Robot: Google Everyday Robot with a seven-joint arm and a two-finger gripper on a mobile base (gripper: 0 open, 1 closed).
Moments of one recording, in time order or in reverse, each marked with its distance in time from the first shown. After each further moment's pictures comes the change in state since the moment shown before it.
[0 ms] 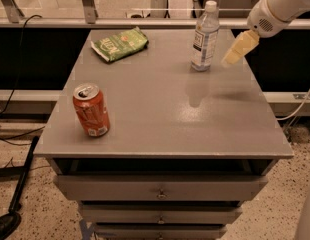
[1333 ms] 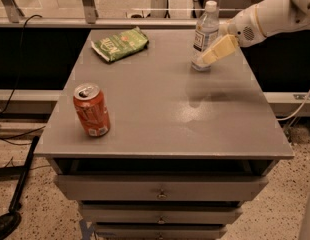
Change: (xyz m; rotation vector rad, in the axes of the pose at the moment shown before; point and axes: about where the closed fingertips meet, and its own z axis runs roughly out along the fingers) arm -0.056 0.046 0.026 -0.253 -0.374 0.060
